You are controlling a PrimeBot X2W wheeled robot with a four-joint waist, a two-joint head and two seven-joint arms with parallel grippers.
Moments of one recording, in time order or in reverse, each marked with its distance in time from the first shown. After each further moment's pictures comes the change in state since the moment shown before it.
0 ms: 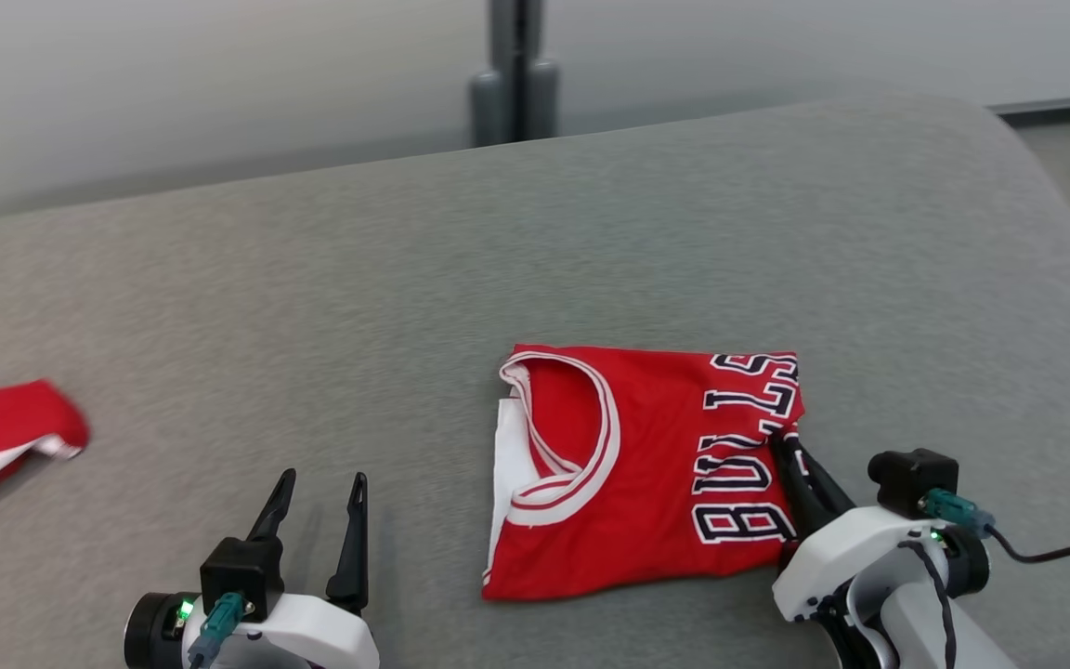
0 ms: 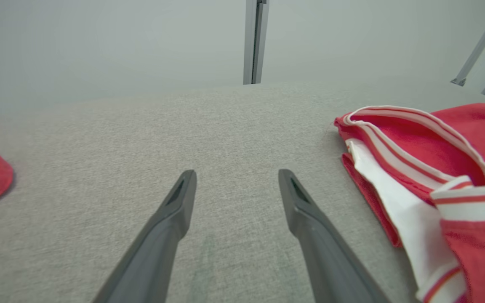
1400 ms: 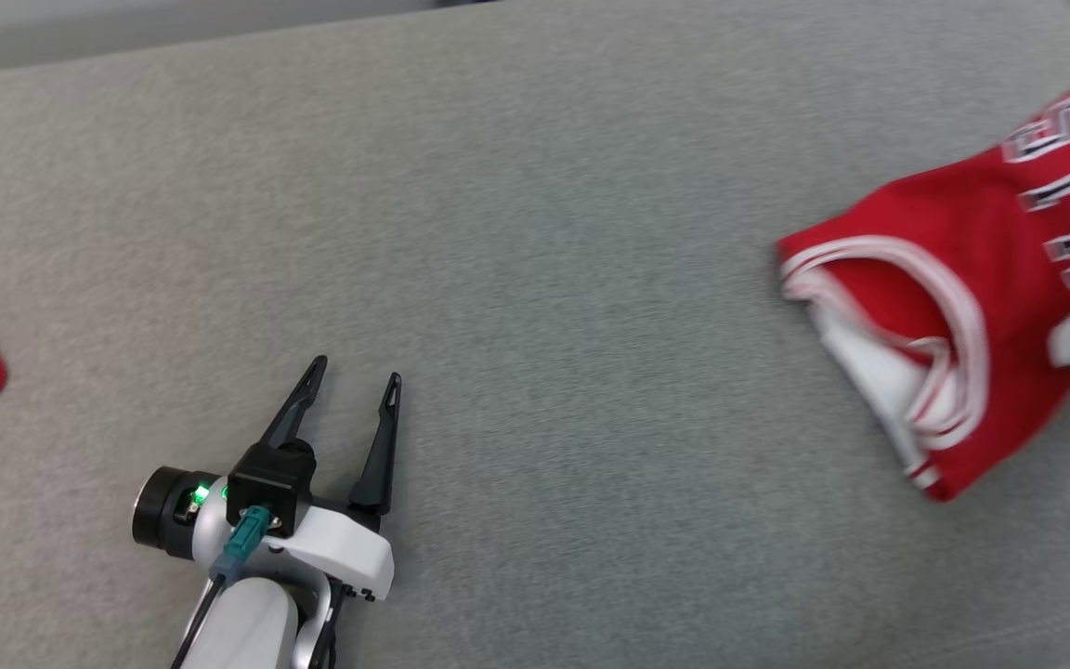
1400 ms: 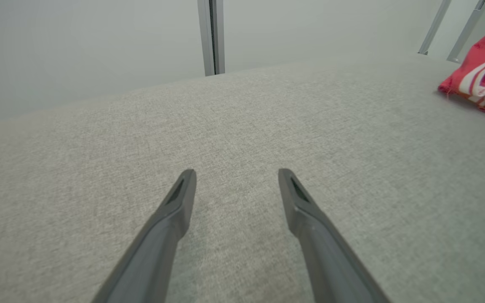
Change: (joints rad) left arm -0.146 0.006 -0.033 -0.046 0.115 -0.062 0.000; right arm -0.323 -0.156 -0.512 0.040 -0.369 0.000 0.000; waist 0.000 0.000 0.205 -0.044
